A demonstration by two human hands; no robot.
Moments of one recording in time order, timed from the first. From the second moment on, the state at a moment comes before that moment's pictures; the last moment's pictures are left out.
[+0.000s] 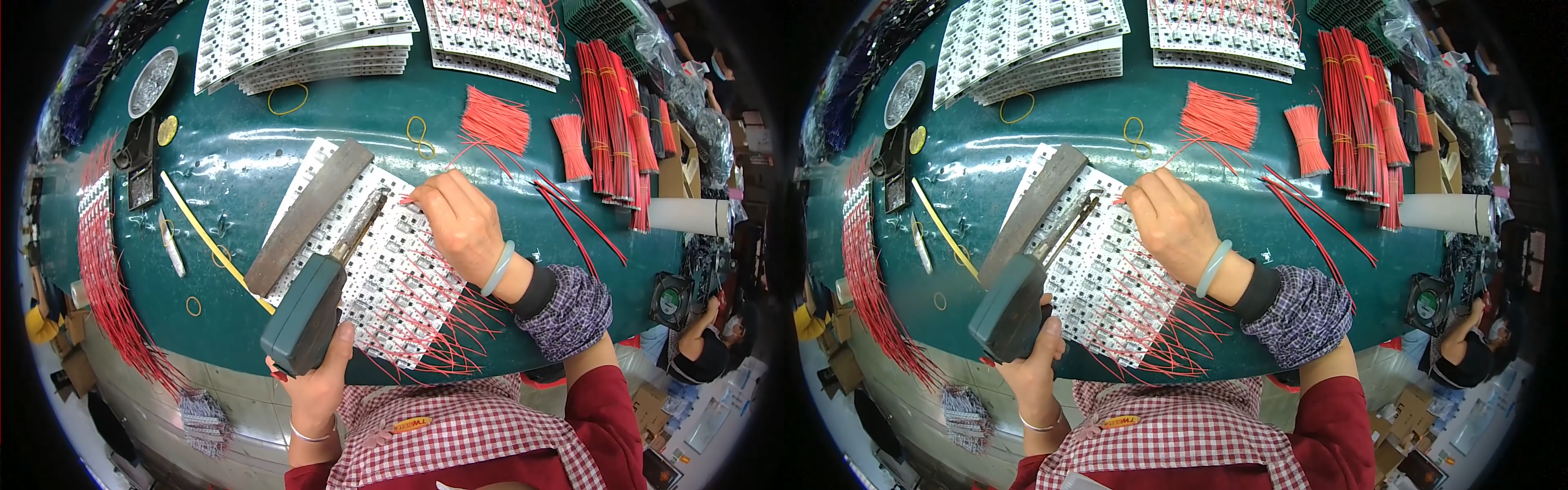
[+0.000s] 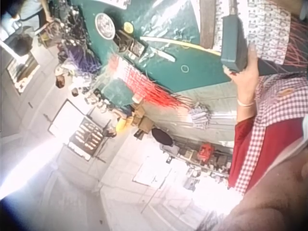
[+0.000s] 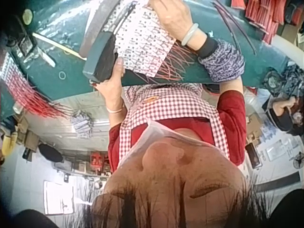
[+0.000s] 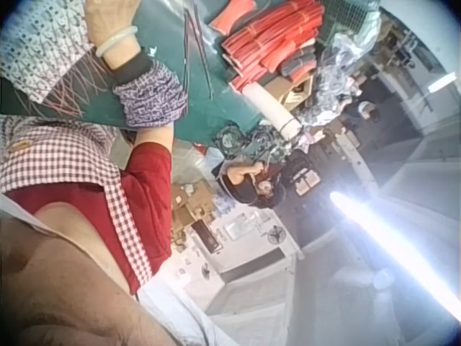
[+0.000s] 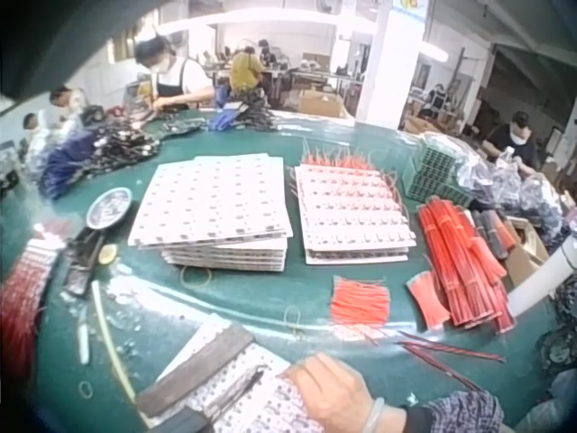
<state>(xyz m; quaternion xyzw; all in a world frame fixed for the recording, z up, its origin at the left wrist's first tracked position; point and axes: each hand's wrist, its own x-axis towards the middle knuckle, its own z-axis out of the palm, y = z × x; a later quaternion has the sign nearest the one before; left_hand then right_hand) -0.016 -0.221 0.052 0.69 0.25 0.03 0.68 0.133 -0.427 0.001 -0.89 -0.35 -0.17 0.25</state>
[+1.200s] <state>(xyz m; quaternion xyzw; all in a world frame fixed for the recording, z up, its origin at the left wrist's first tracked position) -0.011 -0.214 0.050 0.73 0.23 0.00 0.64 0.118 -0.418 0.008 -0.87 -0.36 -0.20 0.26</state>
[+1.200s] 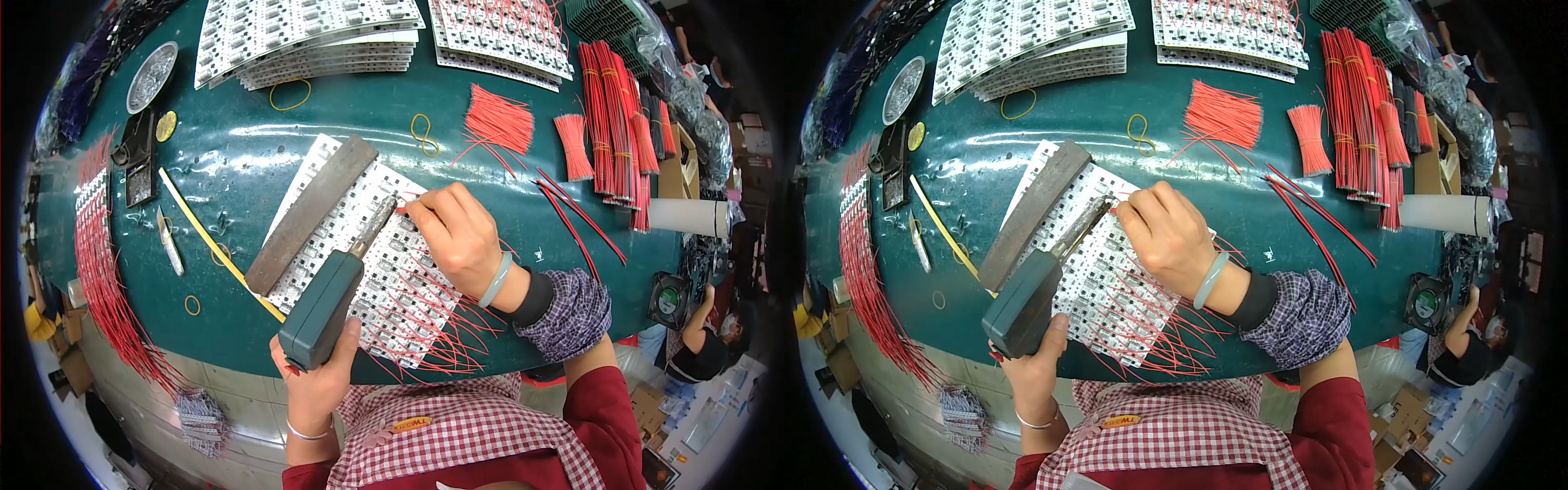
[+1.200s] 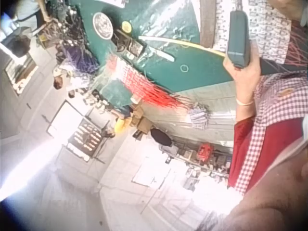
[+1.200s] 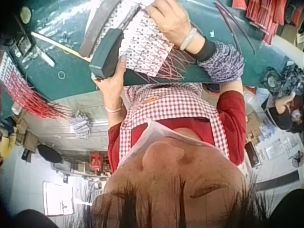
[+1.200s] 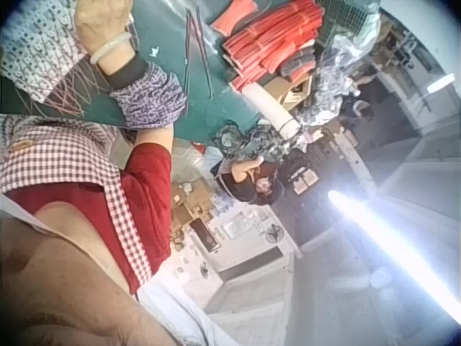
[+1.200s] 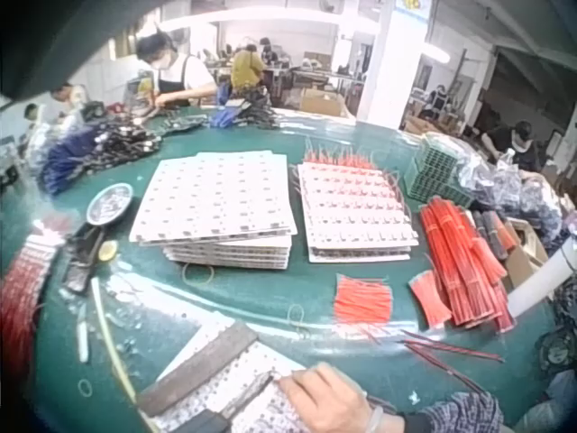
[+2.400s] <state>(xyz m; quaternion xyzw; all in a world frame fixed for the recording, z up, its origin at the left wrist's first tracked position) -0.039 -0.203 0.038 0.76 0.21 0.02 0.62 0.112 -0.416 0.010 -0.87 -0.35 -0.16 0.29</state>
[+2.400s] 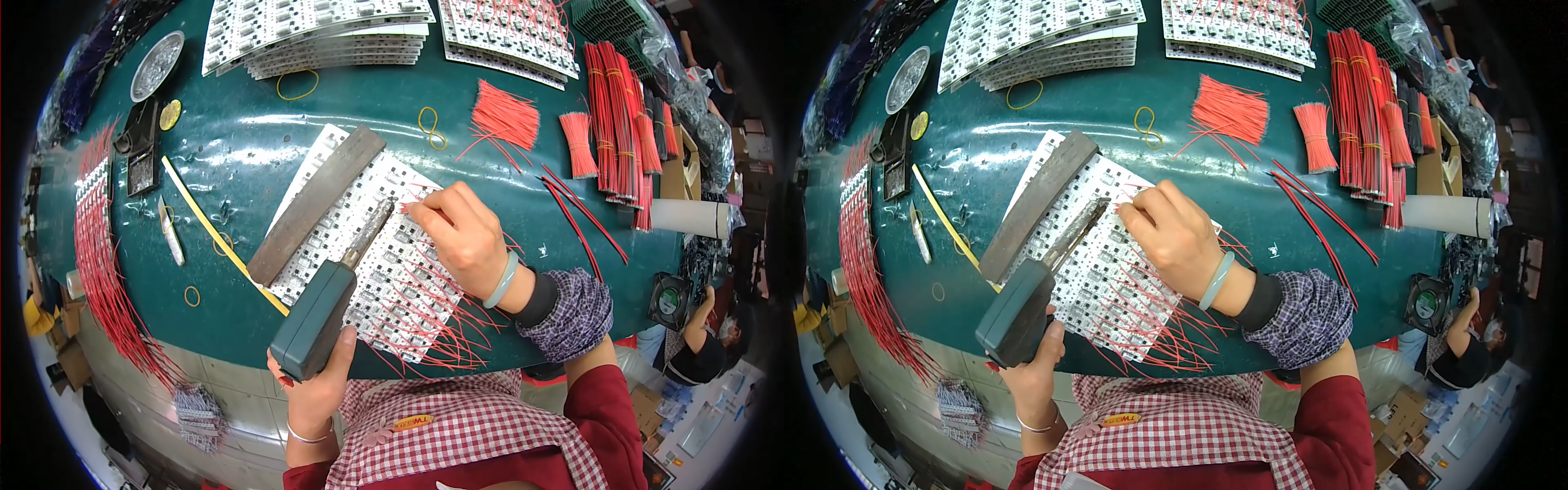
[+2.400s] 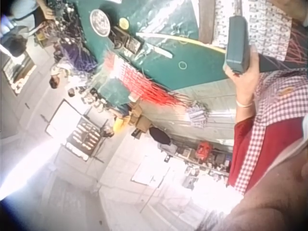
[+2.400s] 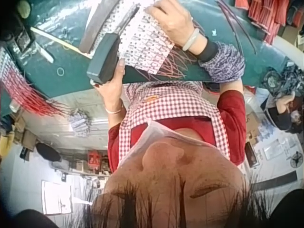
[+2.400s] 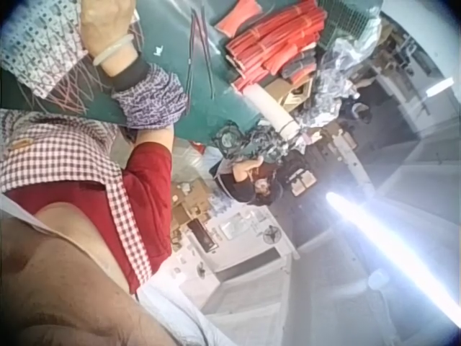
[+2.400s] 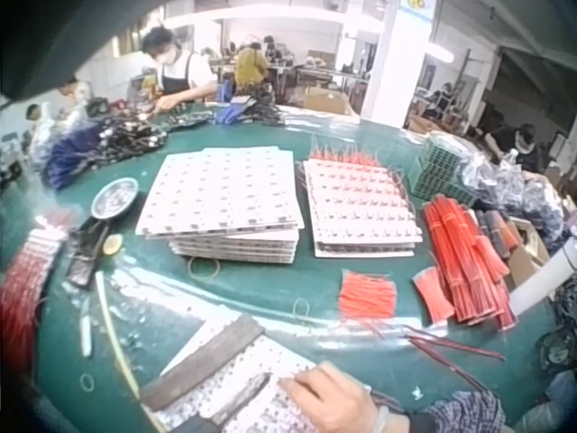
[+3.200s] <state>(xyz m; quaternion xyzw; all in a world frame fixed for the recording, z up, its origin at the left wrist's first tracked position) -0.041 -0.205 0.043 0.76 0.21 0.03 0.61 0.112 -0.416 0.012 -0.88 -0.35 -0.16 0.28</state>
